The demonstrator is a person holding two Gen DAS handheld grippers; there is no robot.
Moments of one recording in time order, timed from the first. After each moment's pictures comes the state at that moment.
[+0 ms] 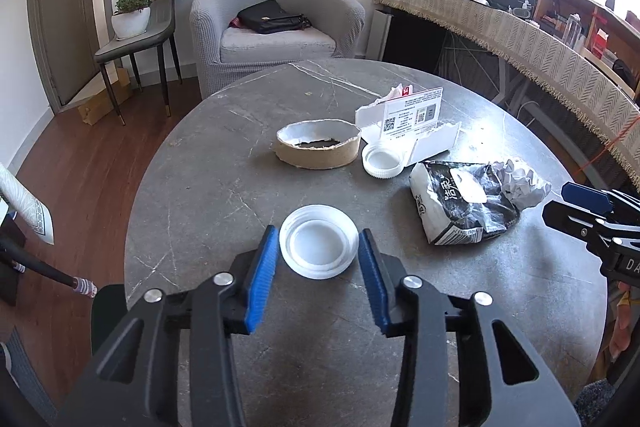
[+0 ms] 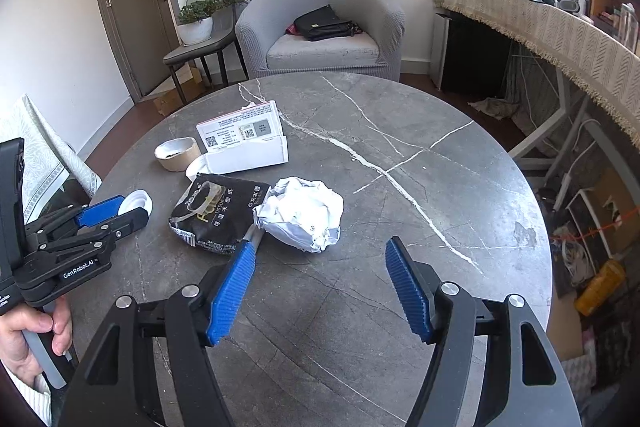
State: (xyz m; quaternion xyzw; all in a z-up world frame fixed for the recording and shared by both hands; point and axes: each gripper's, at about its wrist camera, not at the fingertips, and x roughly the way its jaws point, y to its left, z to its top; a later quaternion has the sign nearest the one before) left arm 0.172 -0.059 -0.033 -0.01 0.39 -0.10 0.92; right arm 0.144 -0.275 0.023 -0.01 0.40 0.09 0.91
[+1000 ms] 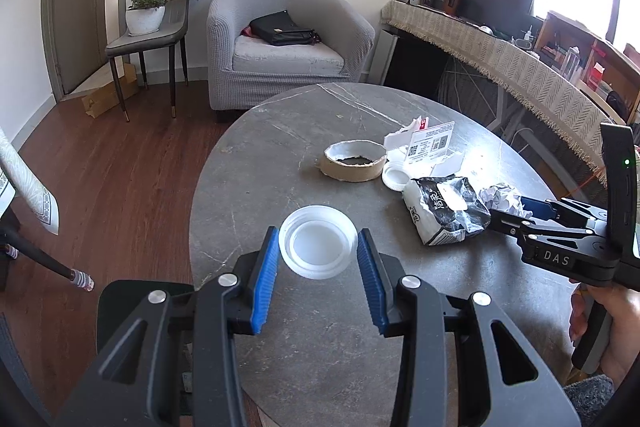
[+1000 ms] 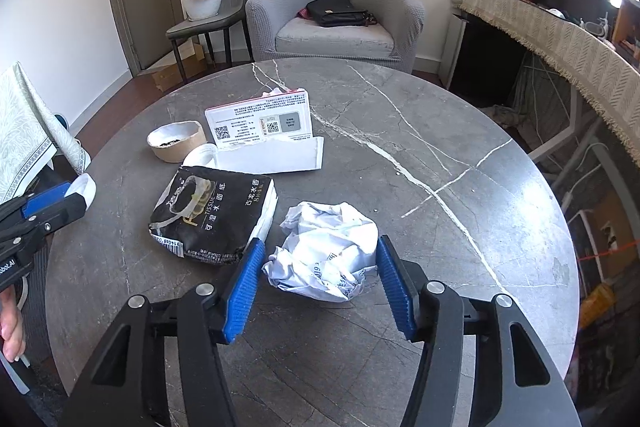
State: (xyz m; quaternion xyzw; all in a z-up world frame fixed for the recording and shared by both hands) left arm 0.151 -0.012 -0.010 -0.05 0.36 -0.10 0.92; right arm 0.177 -0.241 0.006 -0.04 0.42 0.09 0.90
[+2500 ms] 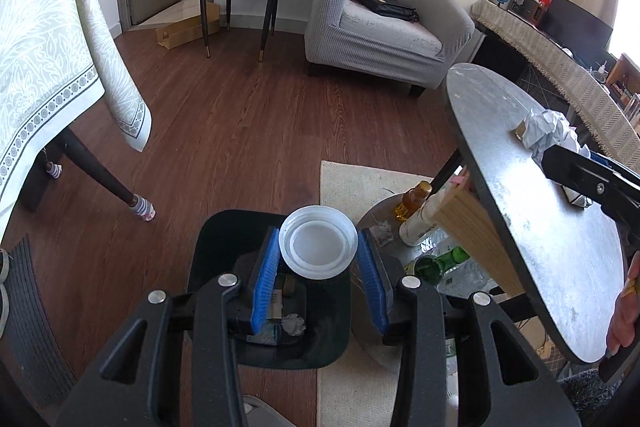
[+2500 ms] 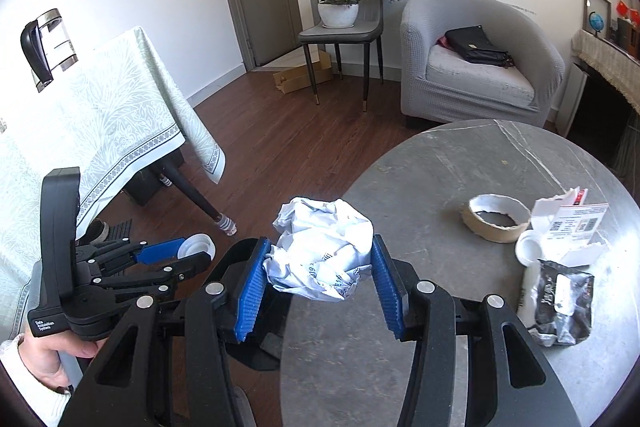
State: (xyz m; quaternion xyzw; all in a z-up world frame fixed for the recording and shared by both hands) left arm 0.112 0.162 -0.057 -0.11 0.43 0.01 0.89; right arm 0.147 -0.024 0.042 -0.06 0.38 0.30 0.87
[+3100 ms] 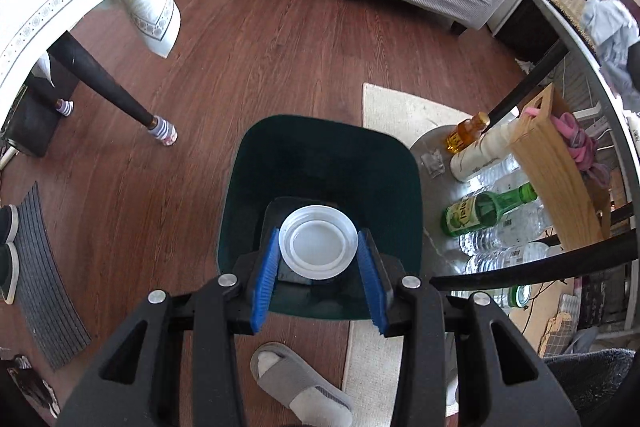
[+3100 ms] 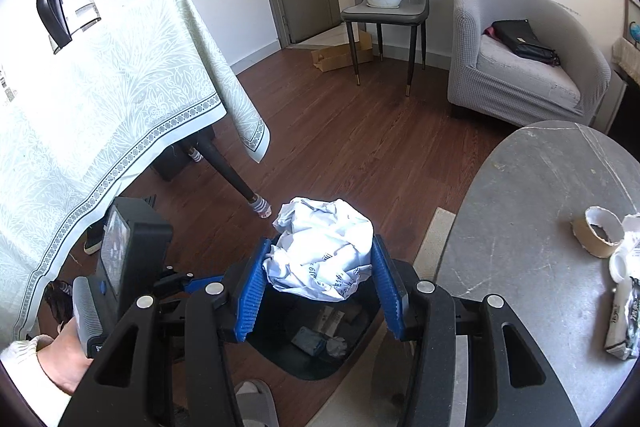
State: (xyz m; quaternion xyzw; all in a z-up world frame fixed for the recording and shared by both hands) left arm 0.107 0.208 -0.139 -0.12 0.56 0.04 0.82; right arm 0.144 0.050 0.016 -0.07 0.41 0.35 0.84
